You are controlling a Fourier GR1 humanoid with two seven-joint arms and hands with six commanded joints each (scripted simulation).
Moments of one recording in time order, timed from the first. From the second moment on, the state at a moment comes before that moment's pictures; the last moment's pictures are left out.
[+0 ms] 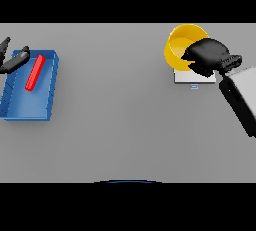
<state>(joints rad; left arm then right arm) -0.45 0.51 0.06 -1.25 -0.16 -0.16 0.50 -0.75 -0.59 0.45 -1.12 0.80 0.41 -0.12</state>
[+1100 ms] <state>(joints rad) -0.45 0.52 0.05 -1.26 -0.16 -0.17 0.54 -0.81 -0.52 0.42 -0.74 0.81 0.28 -0.17</state>
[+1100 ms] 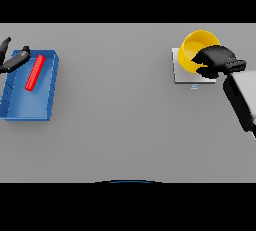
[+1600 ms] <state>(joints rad) -0.45 0.52 0.06 -1.28 -0.15 -0.17 0.55 -0.80 -0.52 0.40 -0.75 0.77 0.35 -0.16</state>
